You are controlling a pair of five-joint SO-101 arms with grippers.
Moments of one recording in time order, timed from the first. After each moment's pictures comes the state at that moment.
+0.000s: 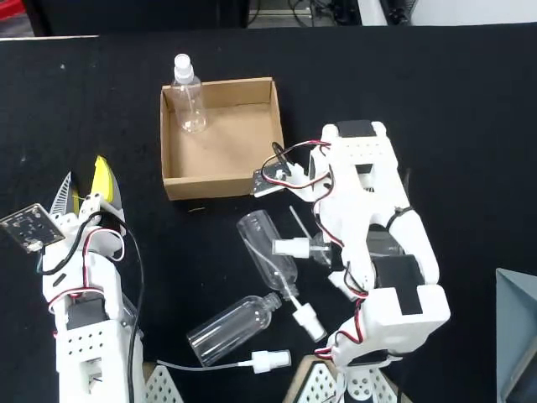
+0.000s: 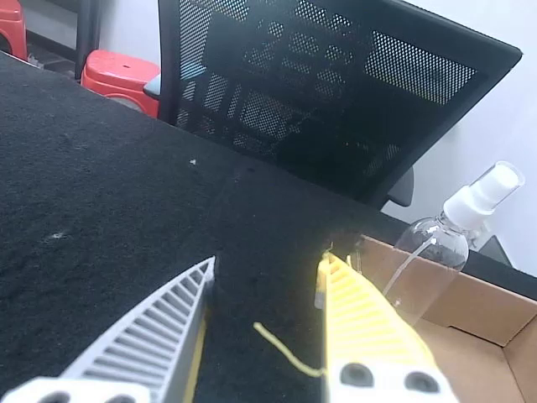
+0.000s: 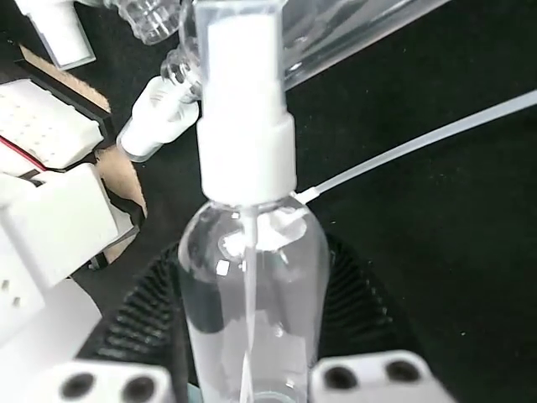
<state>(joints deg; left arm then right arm) -19.6 -77.8 96.5 -4.2 16.1 -5.4 8.7 12.5 98.9 80.0</state>
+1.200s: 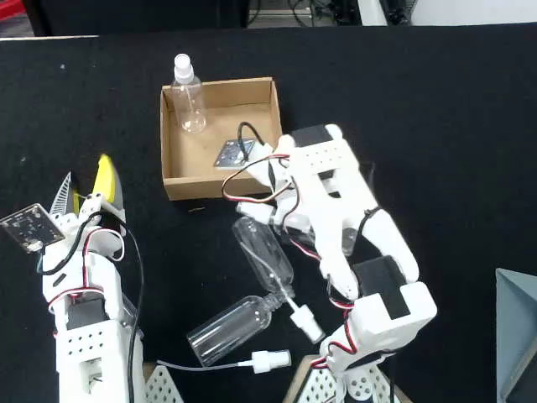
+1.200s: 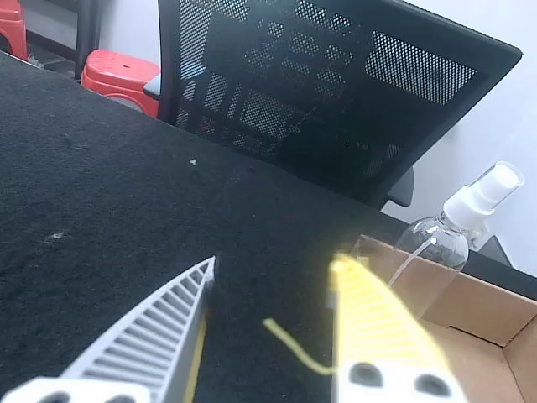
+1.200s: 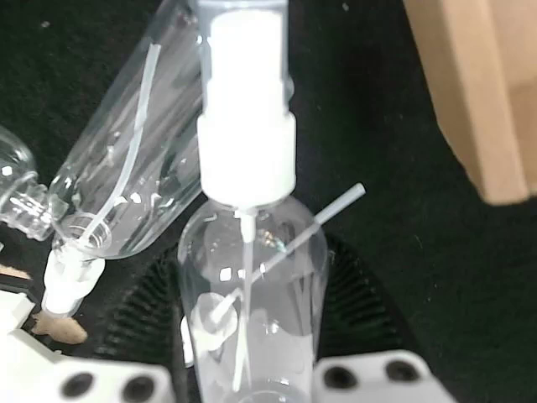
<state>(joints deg) -19.6 -77.8 96.5 -4.2 16.1 -17.1 8.7 12.6 82.5 53.1</state>
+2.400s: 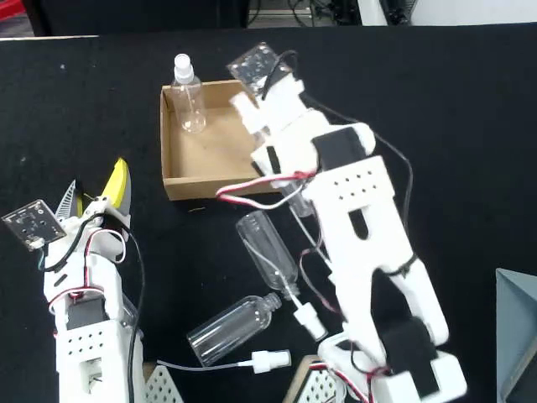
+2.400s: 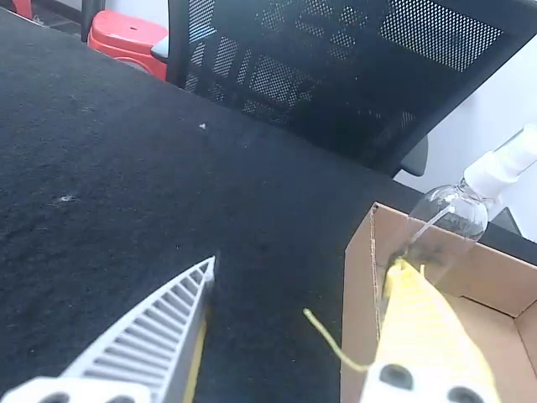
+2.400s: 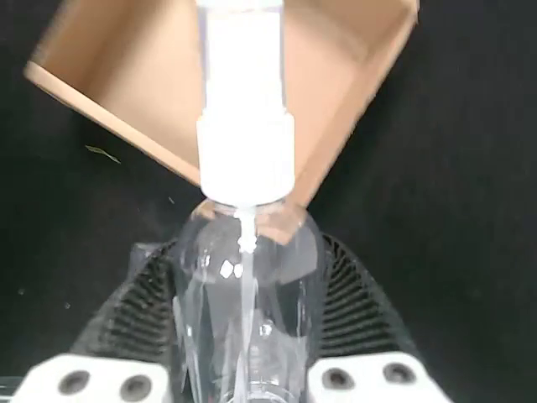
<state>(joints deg) -19.6 -77.8 96.5 0.8 16.1 -20.9 -14.7 6.5 73.2 17.7</state>
